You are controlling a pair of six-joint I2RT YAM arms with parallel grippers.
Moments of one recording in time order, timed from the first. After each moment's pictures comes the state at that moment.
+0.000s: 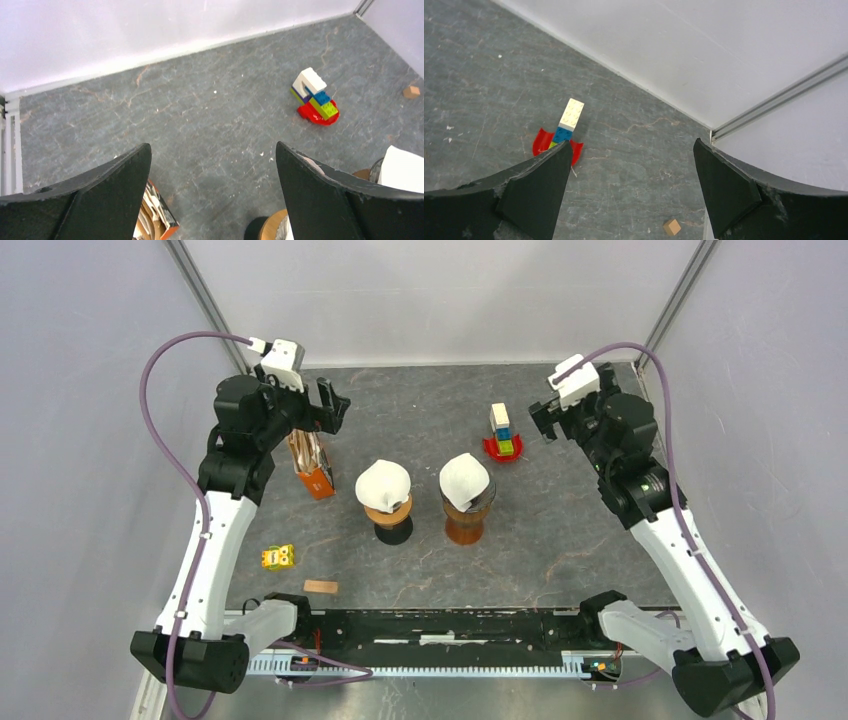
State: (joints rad) left arm -0.13 1.08 1.25 -0.40 0.27 -0.01; right arm 0.36 1.02 1.14 -0.26 0.11 -0.45
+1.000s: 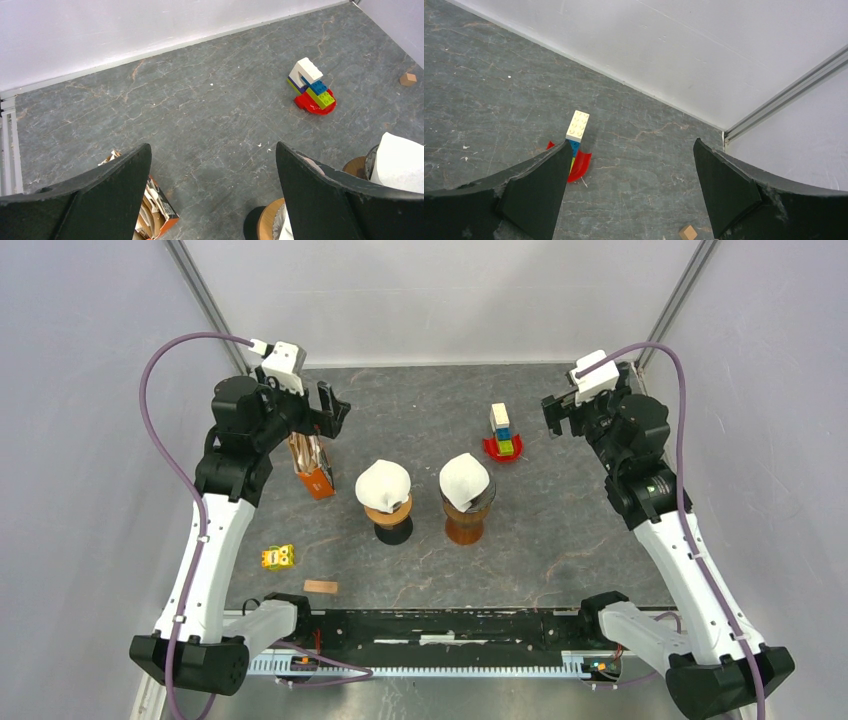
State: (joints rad) left arm -0.13 1.07 1.26 -0.42 0.30 0.01; right arm 0.27 0.98 1.10 -0.20 0.02 -0.34
